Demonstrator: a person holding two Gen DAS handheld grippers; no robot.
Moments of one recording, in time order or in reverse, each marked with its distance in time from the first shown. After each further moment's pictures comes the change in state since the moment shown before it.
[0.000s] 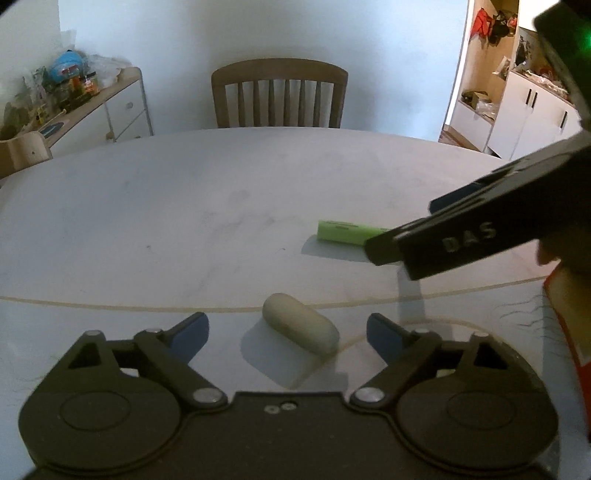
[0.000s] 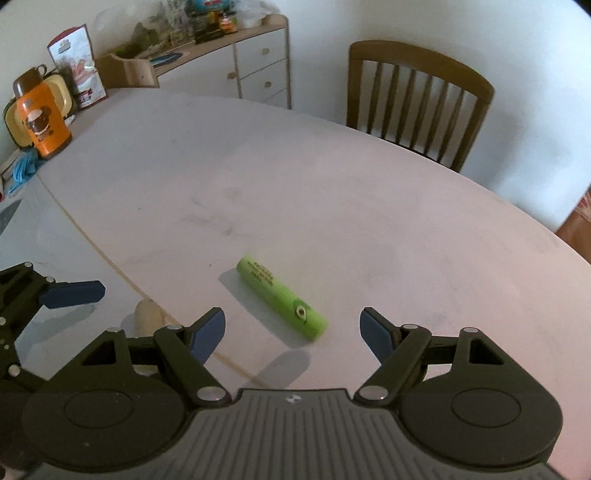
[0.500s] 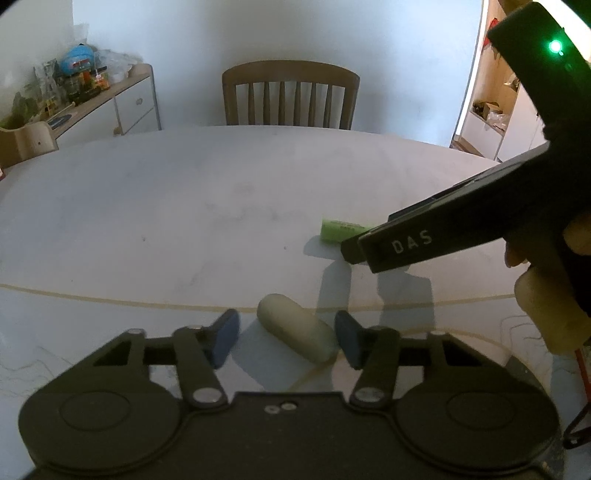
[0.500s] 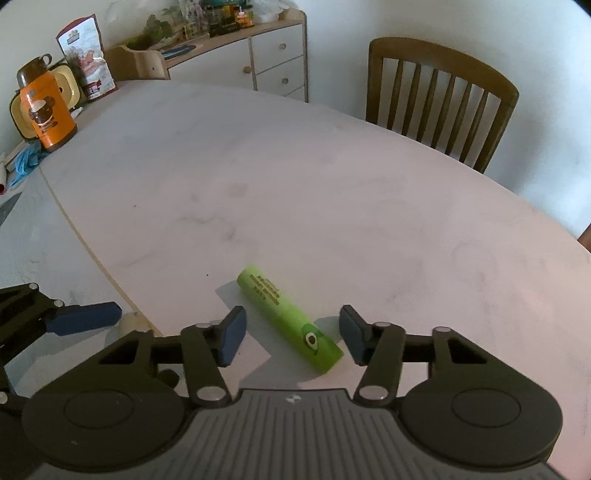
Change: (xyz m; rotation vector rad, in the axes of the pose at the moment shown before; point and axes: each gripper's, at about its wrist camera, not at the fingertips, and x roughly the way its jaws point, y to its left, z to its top) left arm 0.009 -0.002 -0.004 -0.041 -0.013 0.014; right arm 0.030 -0.001 0.004 -0.020 -0.006 0.023
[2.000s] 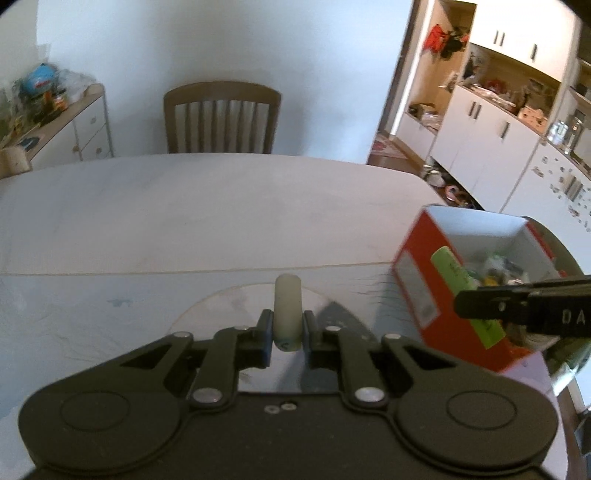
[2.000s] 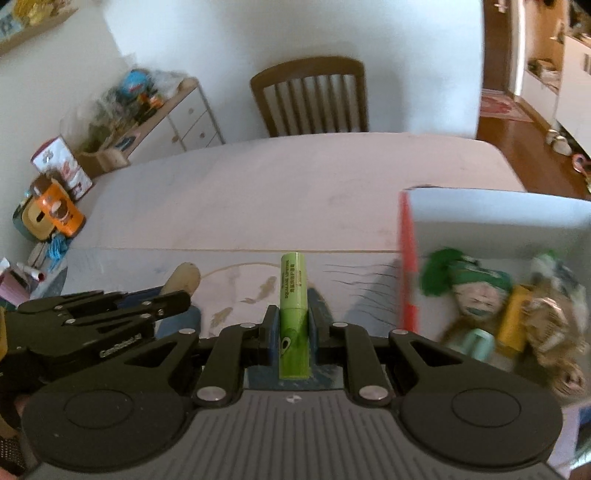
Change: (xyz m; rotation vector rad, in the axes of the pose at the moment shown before) left arm -0.146 -0.064 -0.009 0.054 -0.004 -0.186; right arm -0.264 0.012 -0.146 0.471 -0.108 -0.107
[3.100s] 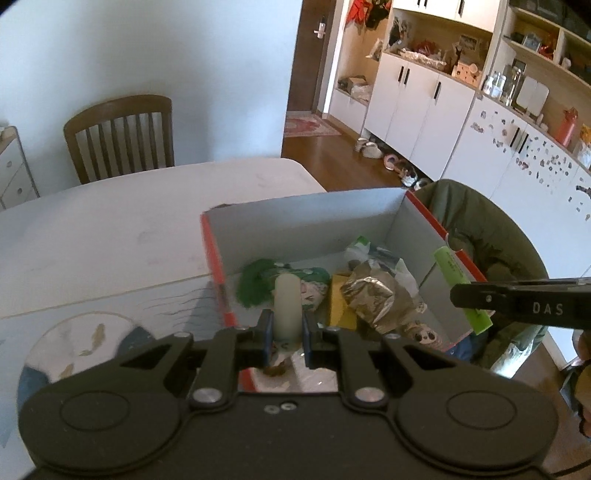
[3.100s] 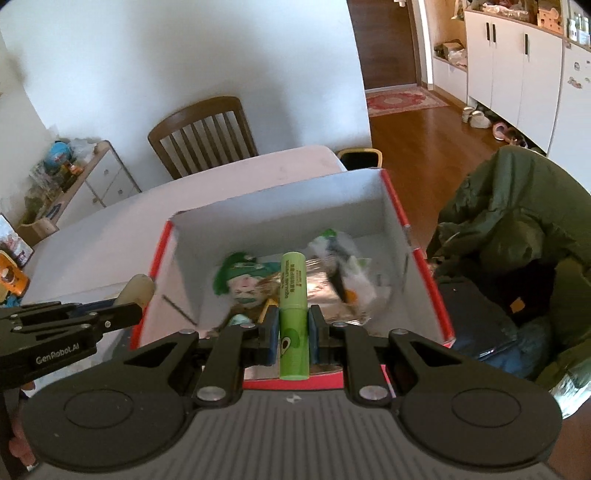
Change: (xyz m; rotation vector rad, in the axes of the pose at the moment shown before) left arm 0.026 -0.202 0.011 0.162 0.042 -0.113; right arm -0.075 -0.206 -0.036 0.179 -0.083 -0.124
